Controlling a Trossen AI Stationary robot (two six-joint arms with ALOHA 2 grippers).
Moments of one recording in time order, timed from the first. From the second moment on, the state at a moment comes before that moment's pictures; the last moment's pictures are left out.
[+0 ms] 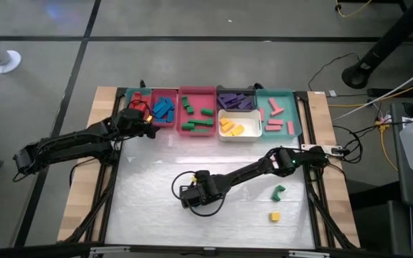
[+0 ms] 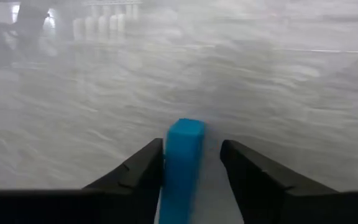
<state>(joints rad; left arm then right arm) 0.58 0.66 0.24 -0.25 -0.02 -0.70 0.34 2.47 2.11 -0.95 0.17 1.83</state>
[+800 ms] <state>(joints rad) 0.58 0.57 0.24 -0.13 0.18 -0.68 0.21 2.46 2.17 -0.61 0.41 1.52</state>
